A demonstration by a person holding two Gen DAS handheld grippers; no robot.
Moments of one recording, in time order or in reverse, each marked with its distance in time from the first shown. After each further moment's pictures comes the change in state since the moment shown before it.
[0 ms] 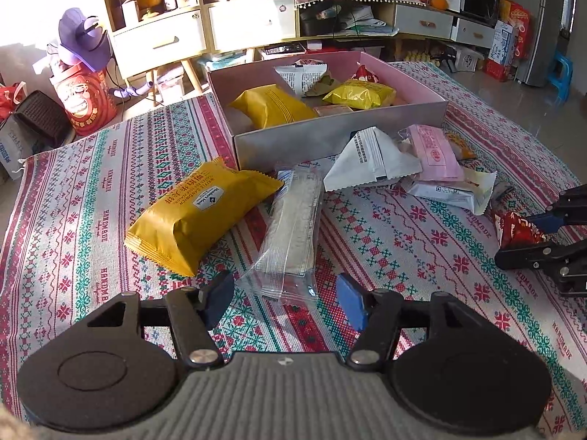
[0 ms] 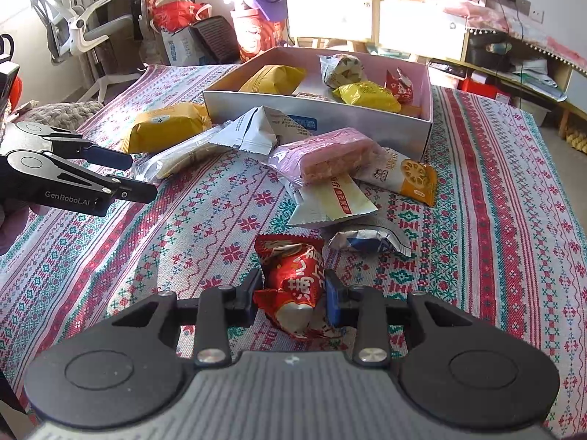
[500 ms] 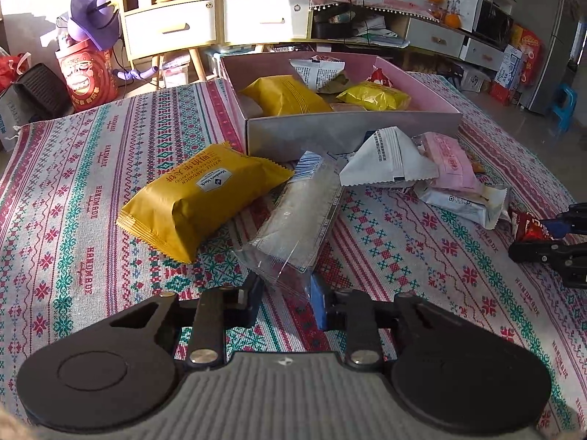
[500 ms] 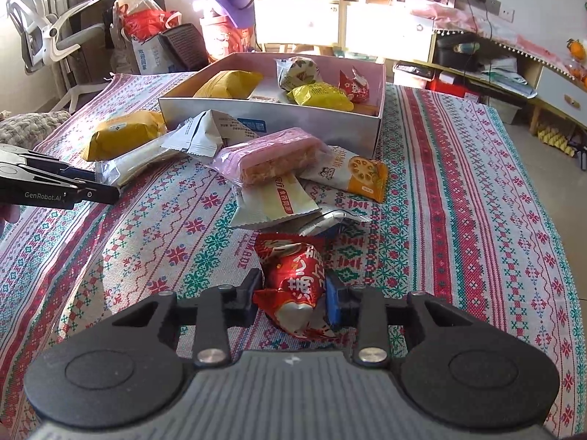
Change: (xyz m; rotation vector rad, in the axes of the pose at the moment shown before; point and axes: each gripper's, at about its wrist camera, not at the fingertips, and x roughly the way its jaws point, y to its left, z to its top) left arm 0.006 0.011 -0.011 -0.090 0.006 -0.056; right arm 0.001 -0.023 -0.006 0.027 -0.024 -0.084
